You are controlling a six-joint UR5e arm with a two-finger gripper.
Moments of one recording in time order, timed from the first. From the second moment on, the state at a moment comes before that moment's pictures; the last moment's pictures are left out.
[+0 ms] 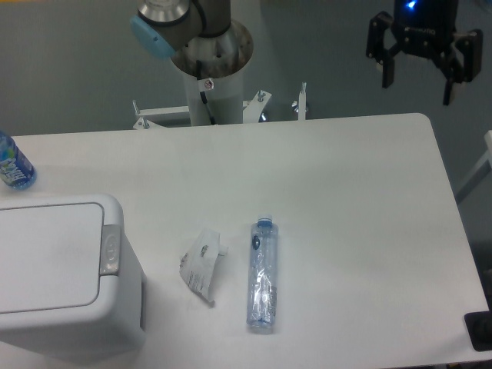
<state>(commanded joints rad) 2.80 -1.66 -1.31 -1.39 1.45 1.53</state>
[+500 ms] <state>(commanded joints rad) 2.76 -1.67 -1.31 -1.38 1.45 1.41</state>
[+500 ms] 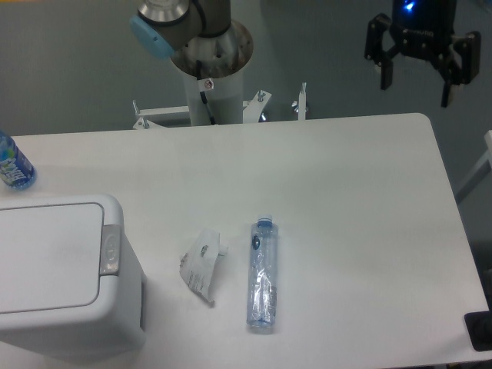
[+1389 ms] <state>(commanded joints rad) 2.41 -1.76 -1.33 -1.18 1.34 0.35</state>
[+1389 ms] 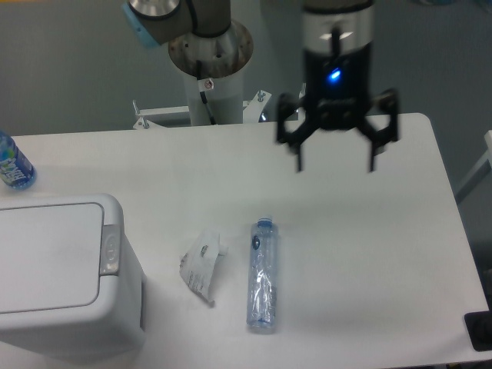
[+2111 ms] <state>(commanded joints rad) 2.26 -1.84 -1.33 -1.12 1.24 0.21</state>
